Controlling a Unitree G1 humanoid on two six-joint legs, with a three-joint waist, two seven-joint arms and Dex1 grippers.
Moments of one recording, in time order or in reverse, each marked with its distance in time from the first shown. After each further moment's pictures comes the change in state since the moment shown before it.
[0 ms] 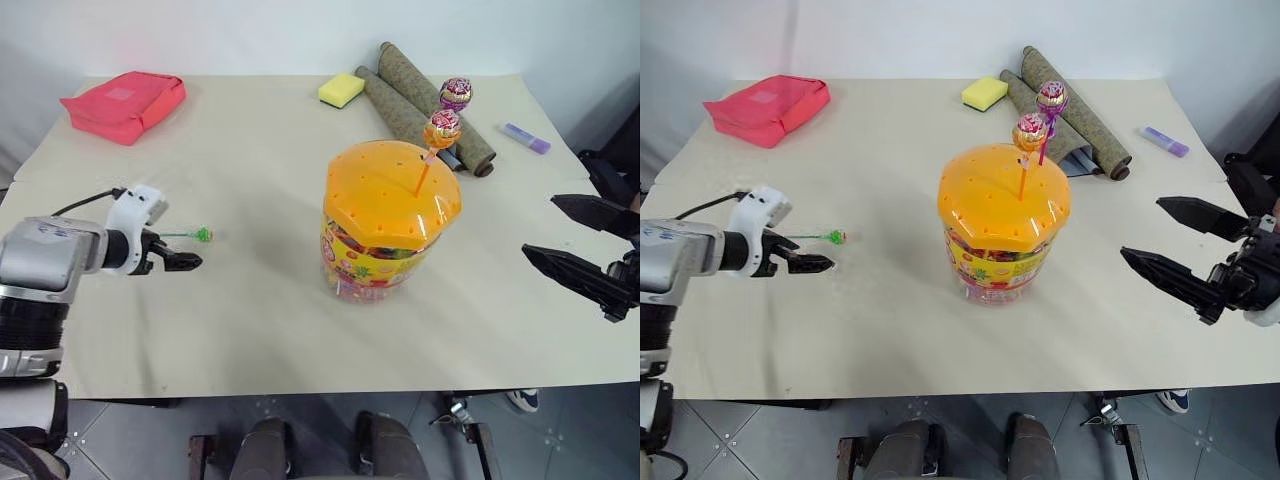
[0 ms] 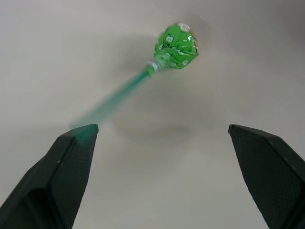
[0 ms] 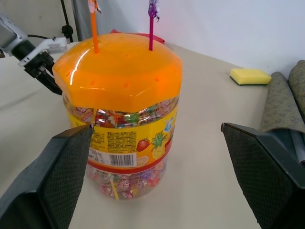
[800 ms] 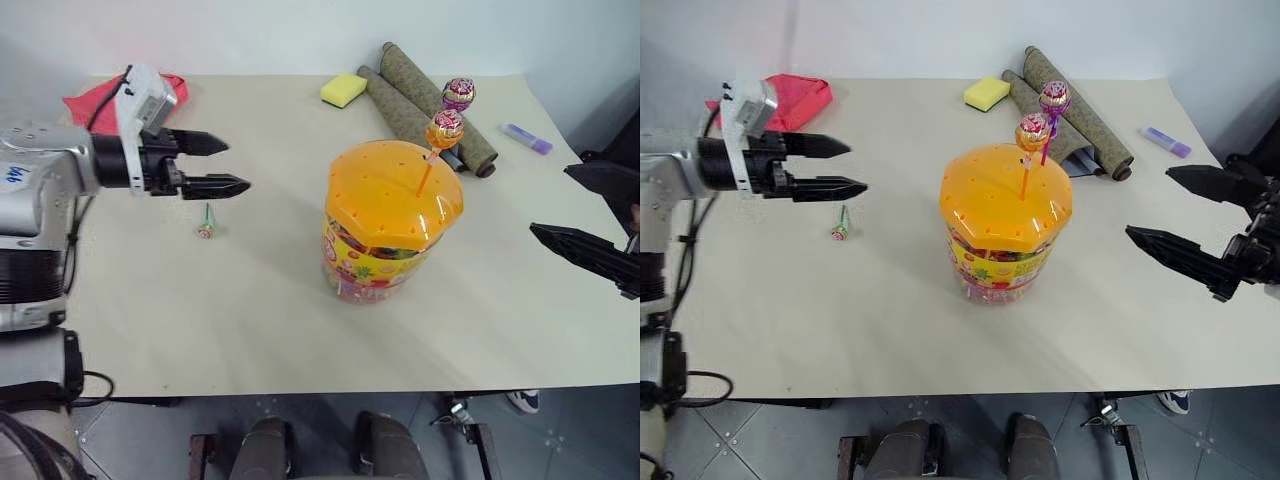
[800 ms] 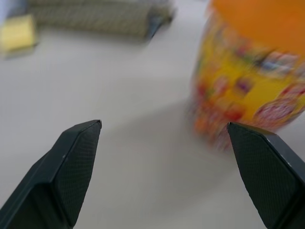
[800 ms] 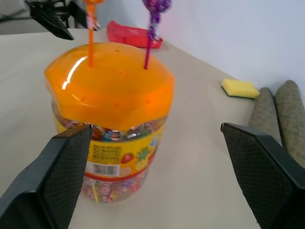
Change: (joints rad) left arm -0.250 -0.176 0.124 0.087 -0.218 -0.471 -0.340; right arm -0.118 -0.124 0.009 -0.017 -0.003 0.056 -0.035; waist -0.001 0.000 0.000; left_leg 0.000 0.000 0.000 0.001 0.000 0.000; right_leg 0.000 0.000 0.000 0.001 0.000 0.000
